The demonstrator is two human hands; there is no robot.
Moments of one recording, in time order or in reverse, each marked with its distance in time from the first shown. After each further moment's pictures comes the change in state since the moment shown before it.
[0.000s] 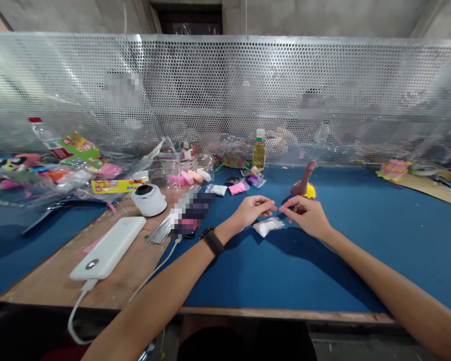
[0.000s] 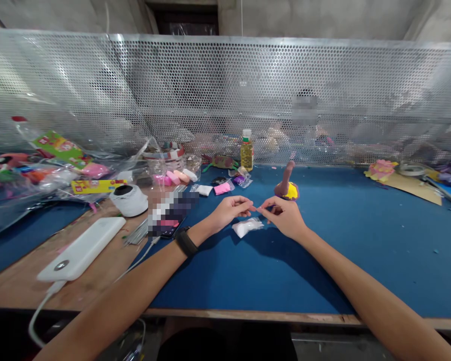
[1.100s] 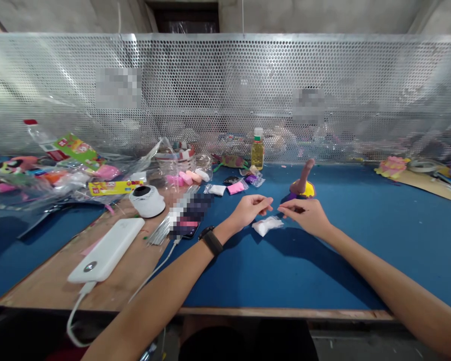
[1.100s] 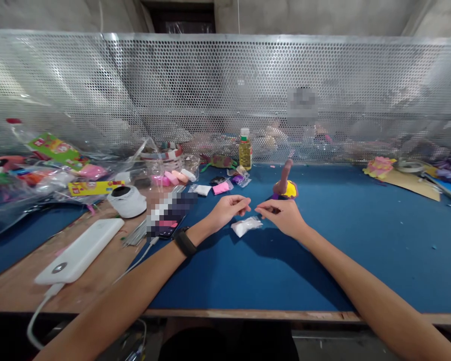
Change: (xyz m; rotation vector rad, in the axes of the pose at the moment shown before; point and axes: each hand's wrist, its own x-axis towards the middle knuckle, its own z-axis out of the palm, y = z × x) left_hand -0.004 0.004 -0.001 0.145 -0.007 0.111; right_hand 0.001 -0.001 -0.004 -0.116 -0.046 -0.090
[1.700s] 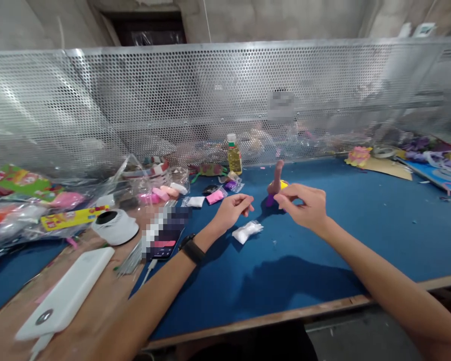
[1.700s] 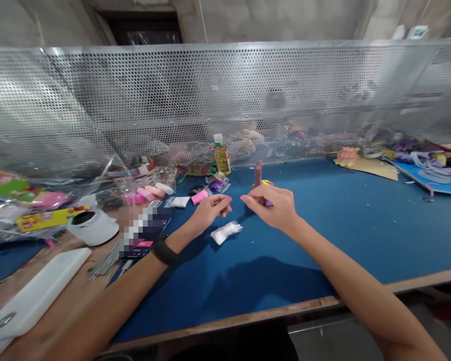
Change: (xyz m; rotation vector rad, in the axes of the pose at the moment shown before) left_hand 0.017 0.009 0.003 0.104 -0.010 0.072; right_hand 0.004 -0.052 -0.041 -0.153 0.434 -0.462
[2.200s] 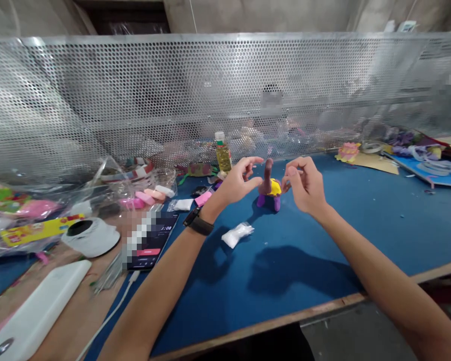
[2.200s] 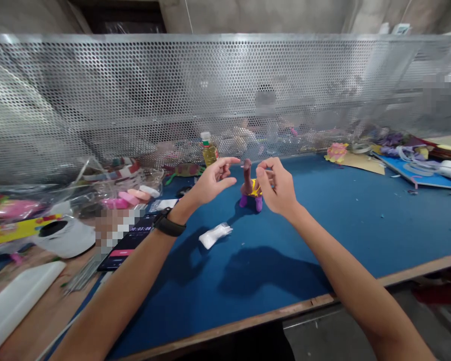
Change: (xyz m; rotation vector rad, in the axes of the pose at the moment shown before) left_hand 0.063 0.065 0.023 0.245 -0.078 0.391; right_hand 0.007 0.040 -0.012 0.341 0.067 0.359
